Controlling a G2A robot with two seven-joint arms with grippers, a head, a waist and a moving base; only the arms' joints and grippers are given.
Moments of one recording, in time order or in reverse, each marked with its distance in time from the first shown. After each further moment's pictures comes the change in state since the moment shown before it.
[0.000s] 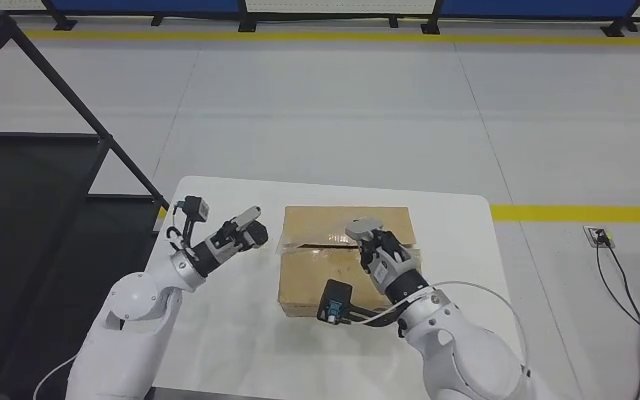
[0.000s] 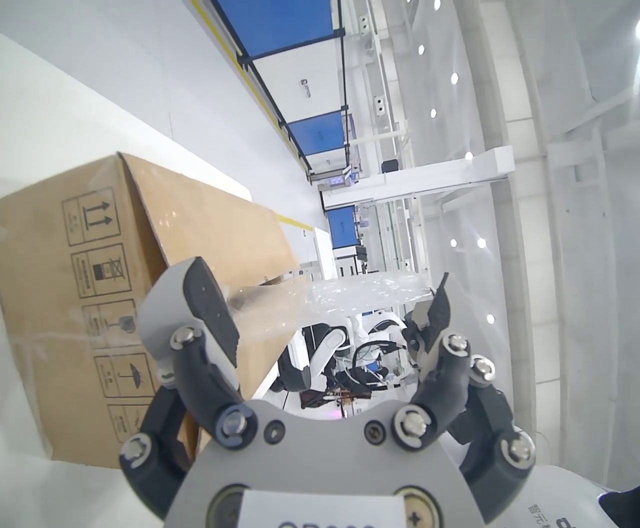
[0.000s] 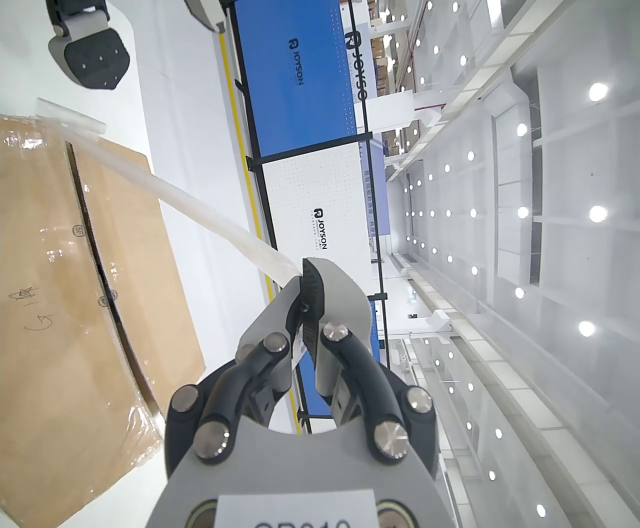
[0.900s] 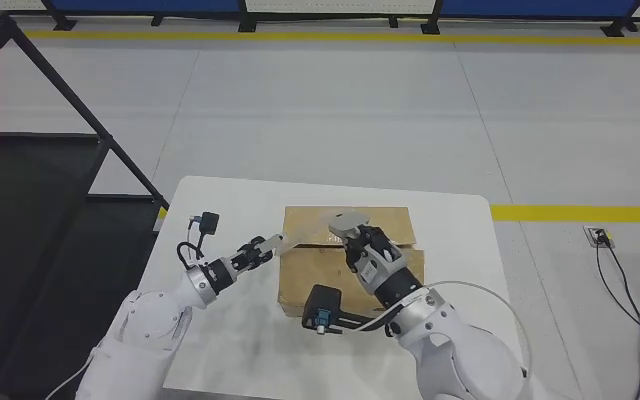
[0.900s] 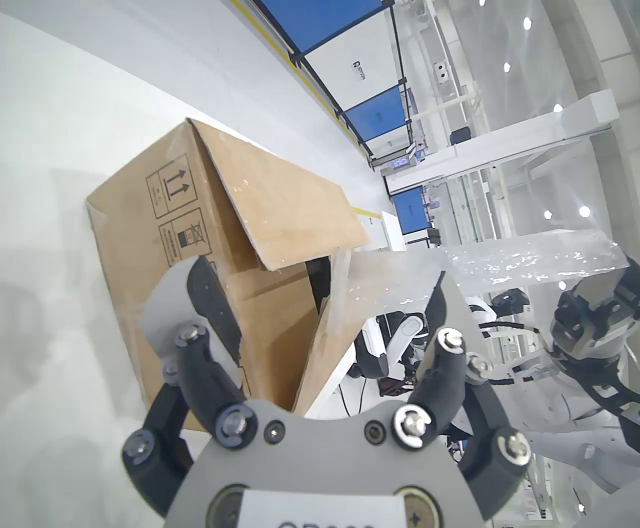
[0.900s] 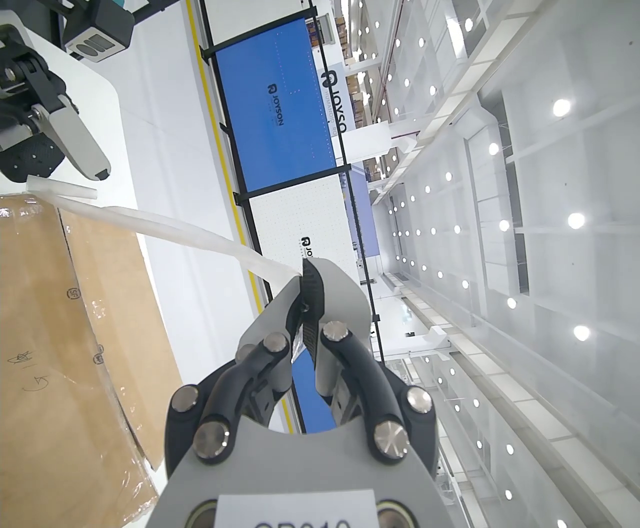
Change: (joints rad) left arm 0.047 0.006 0.087 -0.049 0.319 -0.058 0.080; right arm 0.012 -0.053 0.005 -0.025 -0.001 0.003 -0.054
